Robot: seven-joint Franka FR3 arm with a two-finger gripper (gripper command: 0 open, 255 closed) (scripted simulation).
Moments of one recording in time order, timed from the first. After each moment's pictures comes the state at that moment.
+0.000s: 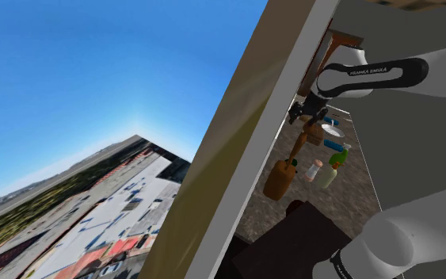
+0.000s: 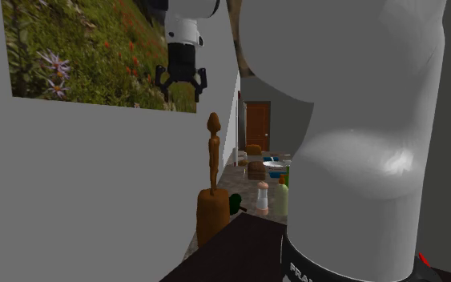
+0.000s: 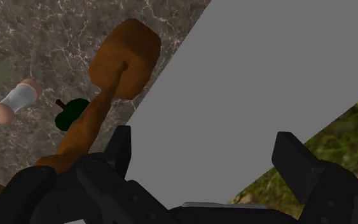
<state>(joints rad) -0.29 -0.31 -0.14 -2.34 -0.13 2.23 0.21</state>
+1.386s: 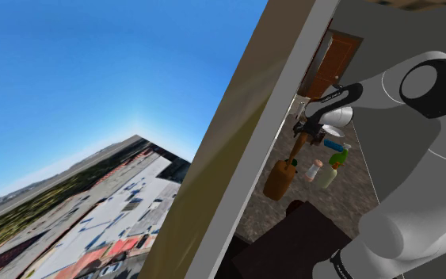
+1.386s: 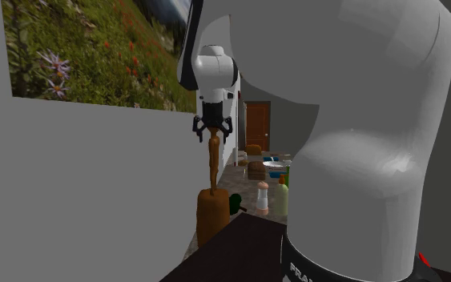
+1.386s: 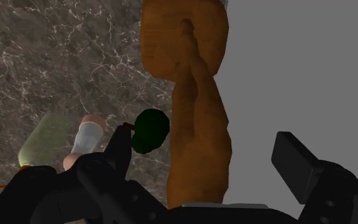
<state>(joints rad) -0.43 0.19 -0.27 -2.20 -0.03 2.63 0.42</state>
